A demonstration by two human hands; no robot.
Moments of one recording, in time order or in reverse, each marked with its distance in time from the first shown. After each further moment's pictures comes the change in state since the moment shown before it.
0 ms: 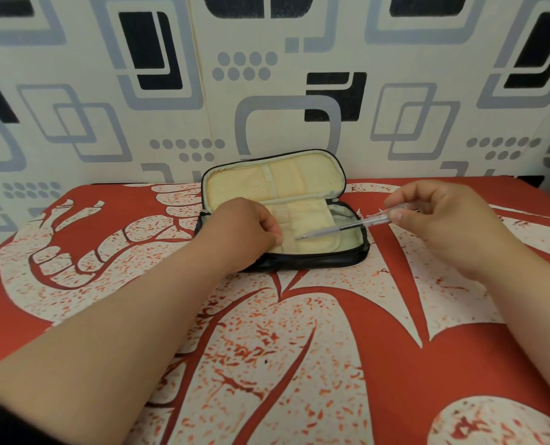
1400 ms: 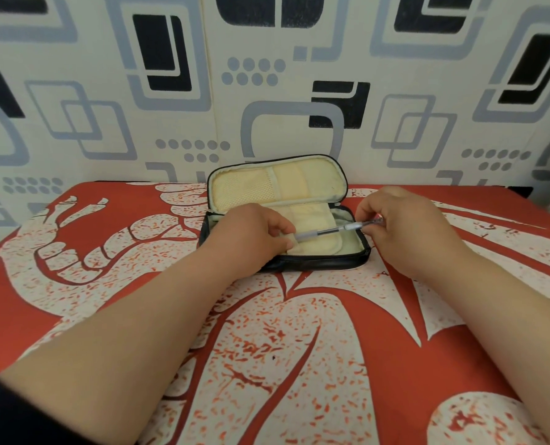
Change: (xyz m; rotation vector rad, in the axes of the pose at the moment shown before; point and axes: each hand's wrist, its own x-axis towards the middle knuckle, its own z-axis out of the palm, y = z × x) left_hand -0.001 -0.010 0.005 -0.054 0.007 0.145; right_hand 0.001 -0.024 0.026 -0.503 -0.056 -0.245
